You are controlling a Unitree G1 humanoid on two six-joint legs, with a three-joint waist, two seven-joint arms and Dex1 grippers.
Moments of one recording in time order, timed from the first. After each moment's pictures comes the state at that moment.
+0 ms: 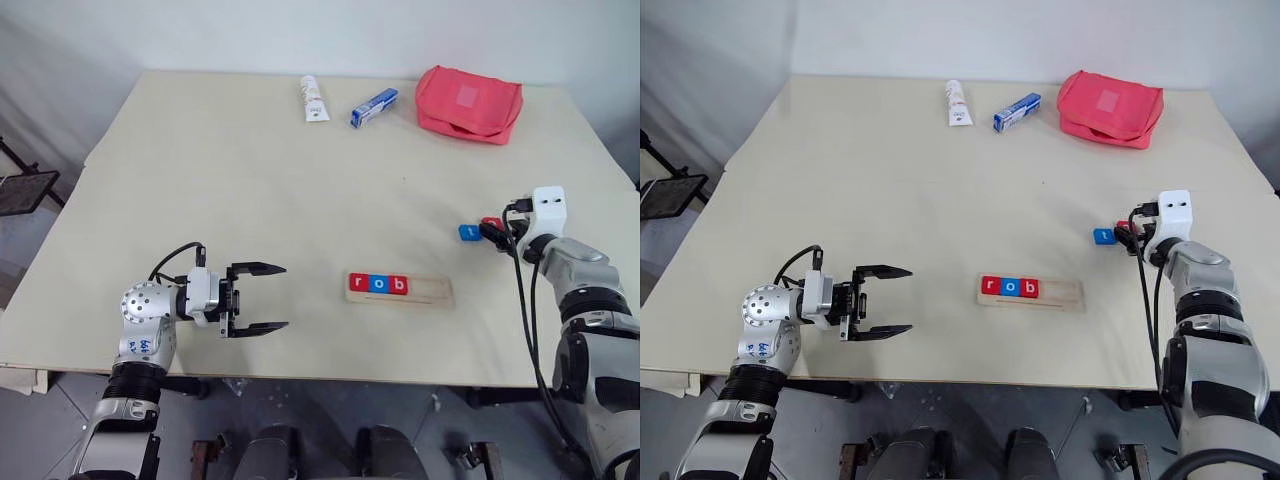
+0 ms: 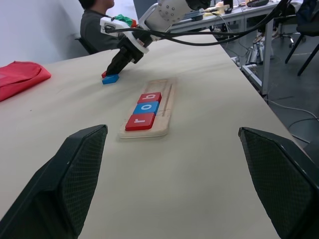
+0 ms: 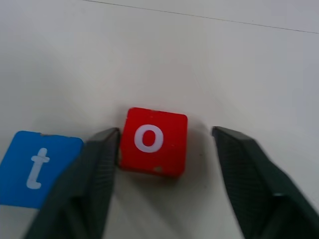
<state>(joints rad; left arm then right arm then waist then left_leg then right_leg) -0.42 0.47 0.04 0.41 -0.44 -0.42 -1.45 -0.93 -0.65 -0.20 1.17 0.12 0.15 0.52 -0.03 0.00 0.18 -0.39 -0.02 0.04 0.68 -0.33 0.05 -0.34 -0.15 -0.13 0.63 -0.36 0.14</state>
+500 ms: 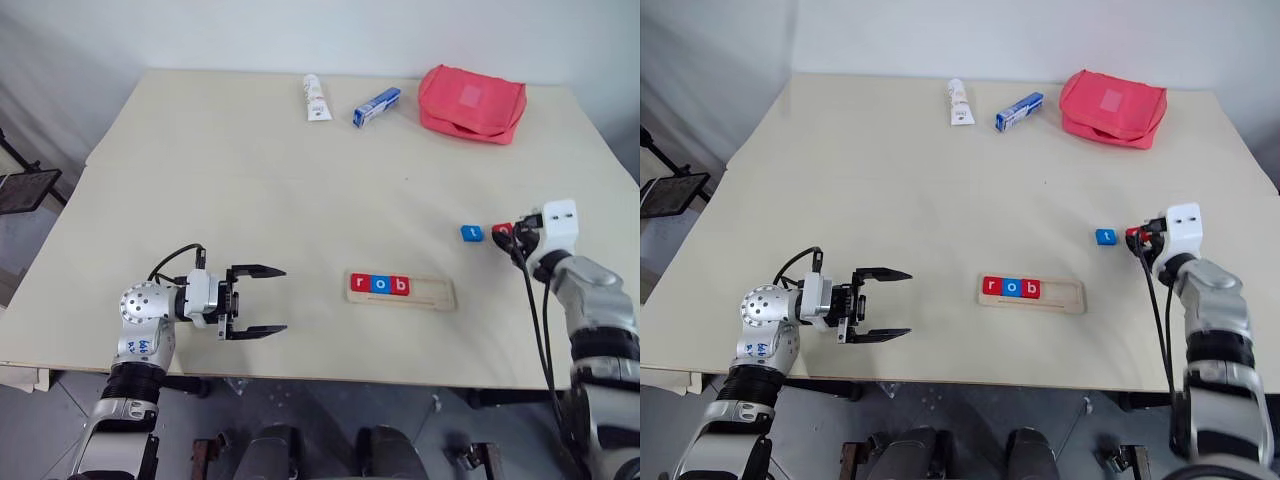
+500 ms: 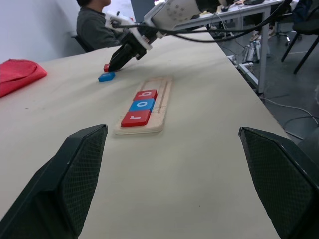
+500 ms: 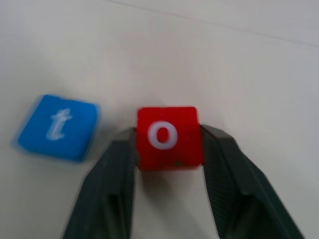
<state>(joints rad) -0.43 0.47 0.04 0.43 -0.45 -0.42 -1.48 -0.50 -0.66 -0.27 0.46 0.23 0.35 0.52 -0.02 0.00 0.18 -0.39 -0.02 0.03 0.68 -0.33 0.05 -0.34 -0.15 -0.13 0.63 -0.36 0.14</state>
